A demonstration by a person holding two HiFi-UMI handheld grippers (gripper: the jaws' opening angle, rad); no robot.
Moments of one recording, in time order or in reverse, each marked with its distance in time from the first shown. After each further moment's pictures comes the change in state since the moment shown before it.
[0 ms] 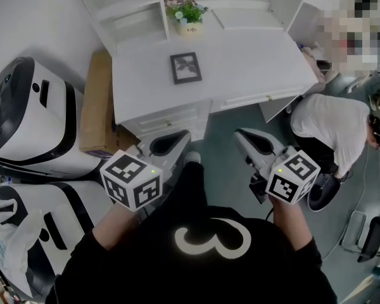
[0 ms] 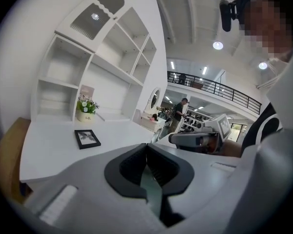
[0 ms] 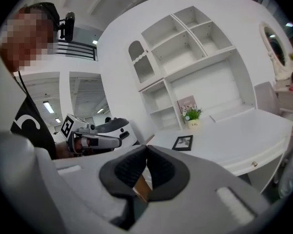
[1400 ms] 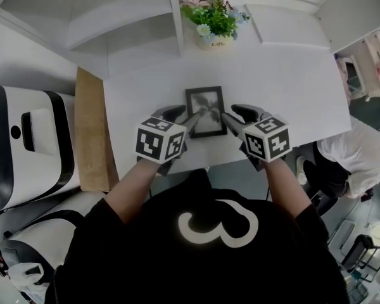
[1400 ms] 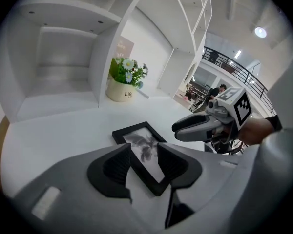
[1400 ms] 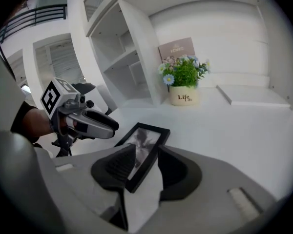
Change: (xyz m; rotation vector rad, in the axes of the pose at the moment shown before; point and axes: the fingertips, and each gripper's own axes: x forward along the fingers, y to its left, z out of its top) left arm 0.210 0.344 -0.017 -0.143 0.373 0.171; right arm 0.325 -0.252 -0.028 -0.034 0.498 -0.076
